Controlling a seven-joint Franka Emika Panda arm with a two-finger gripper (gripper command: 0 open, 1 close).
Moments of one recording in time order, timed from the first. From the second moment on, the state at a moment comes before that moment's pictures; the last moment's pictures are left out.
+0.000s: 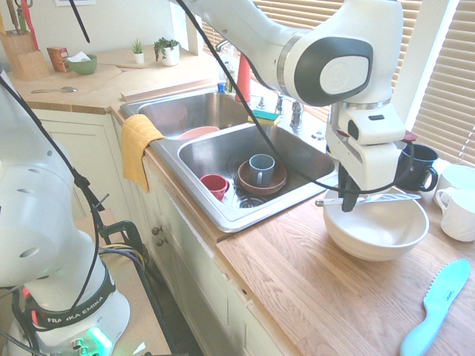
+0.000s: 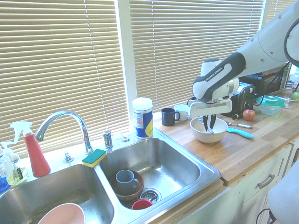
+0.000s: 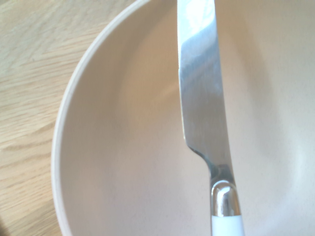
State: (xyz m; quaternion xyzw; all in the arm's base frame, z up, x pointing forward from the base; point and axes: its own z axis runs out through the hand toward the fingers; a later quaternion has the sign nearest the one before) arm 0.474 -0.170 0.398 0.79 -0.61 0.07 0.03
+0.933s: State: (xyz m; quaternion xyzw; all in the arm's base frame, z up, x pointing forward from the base) arm 0.479 0.072 0.408 0.89 -0.45 0.09 -0.01
